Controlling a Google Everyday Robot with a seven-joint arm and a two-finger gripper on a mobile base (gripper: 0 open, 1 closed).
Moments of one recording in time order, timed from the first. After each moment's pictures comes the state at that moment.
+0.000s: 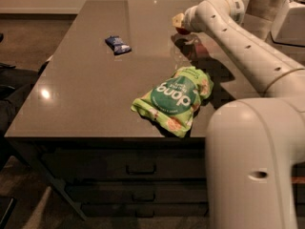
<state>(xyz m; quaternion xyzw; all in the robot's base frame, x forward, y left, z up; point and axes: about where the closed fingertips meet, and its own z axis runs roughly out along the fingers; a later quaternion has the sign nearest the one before) 0.930 -0.172 0.893 -0.02 0.85 0.09 0.53</state>
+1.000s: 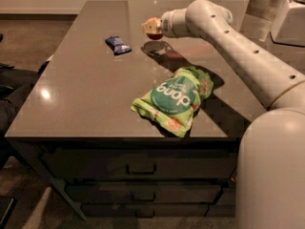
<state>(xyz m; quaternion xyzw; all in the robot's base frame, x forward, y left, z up) 0.866 -0.045 0.904 -0.17 0.81 0.21 0.51</state>
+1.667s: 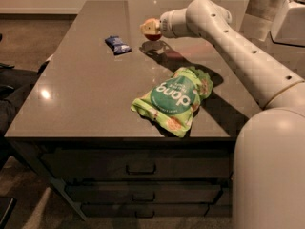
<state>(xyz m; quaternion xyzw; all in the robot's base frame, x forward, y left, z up) 0.866 -0.034 0.901 -0.19 0.81 0.22 0.51</state>
